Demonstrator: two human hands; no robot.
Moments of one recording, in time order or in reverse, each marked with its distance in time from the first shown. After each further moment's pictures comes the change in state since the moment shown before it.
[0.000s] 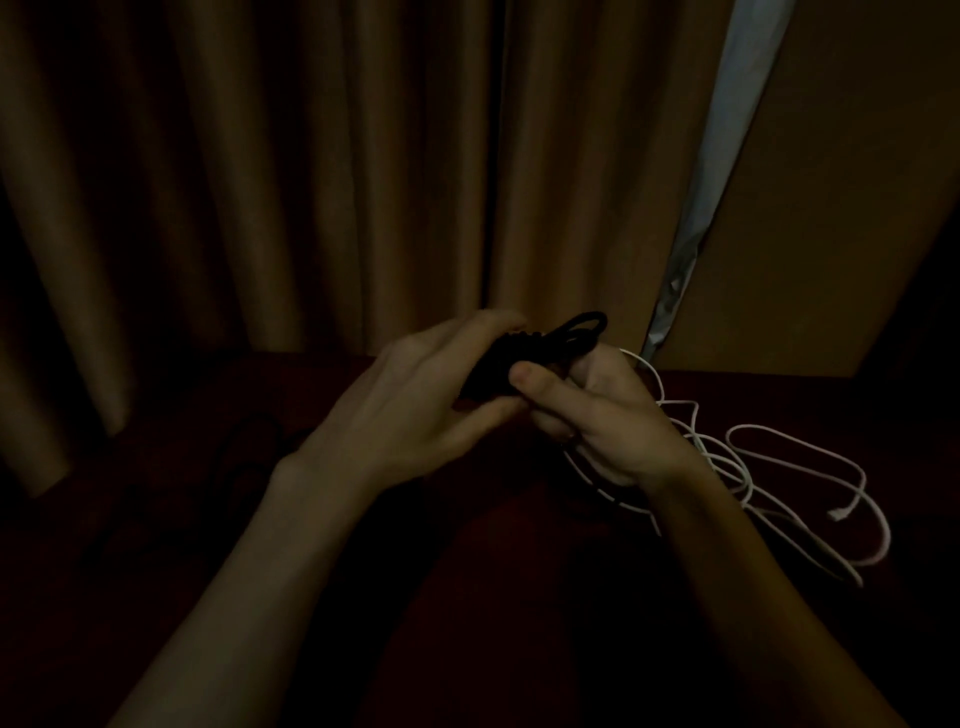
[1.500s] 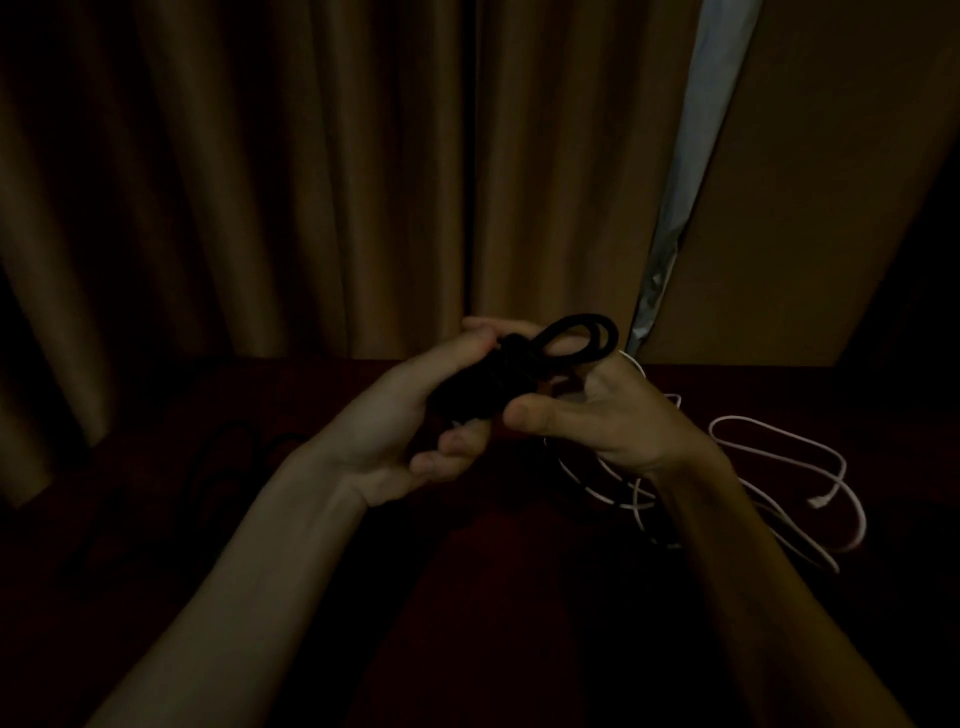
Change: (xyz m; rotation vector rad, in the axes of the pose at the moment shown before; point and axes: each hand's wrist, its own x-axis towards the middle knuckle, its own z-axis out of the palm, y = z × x) left_hand 0.011 0.031 0.003 -1.581 -0.355 -0.538; right_hand -0.015 -0.028 -0.010 -0.198 -0.160 -0.081
